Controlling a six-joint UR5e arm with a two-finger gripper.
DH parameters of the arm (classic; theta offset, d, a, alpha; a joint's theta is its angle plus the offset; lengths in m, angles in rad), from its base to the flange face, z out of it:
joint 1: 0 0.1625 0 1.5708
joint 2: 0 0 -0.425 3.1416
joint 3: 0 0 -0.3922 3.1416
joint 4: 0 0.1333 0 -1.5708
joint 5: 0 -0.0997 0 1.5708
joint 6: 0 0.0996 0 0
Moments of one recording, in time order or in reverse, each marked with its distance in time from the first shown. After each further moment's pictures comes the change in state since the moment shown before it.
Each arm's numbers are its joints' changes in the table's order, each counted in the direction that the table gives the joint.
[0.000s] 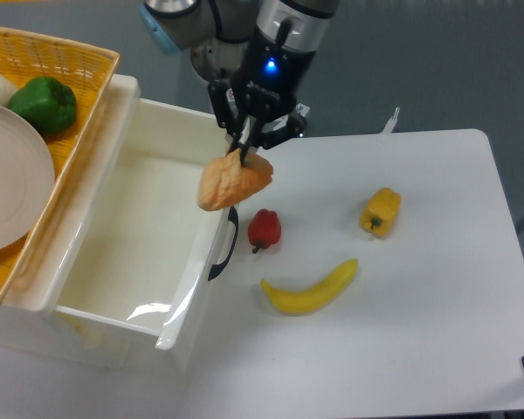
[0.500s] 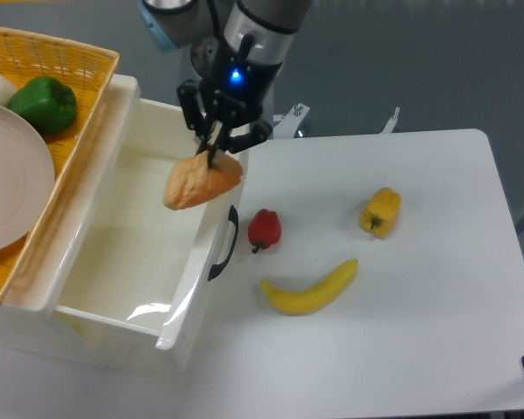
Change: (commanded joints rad) arm -0.087 -0.026 0.032 0.006 0.008 -0.002
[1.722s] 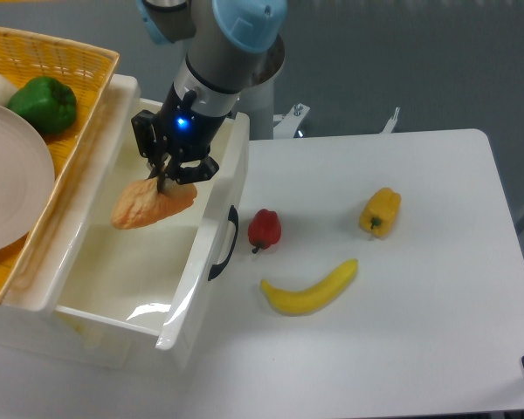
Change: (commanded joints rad) arm -0.088 -0.081 0.000 0.005 0.003 0.003
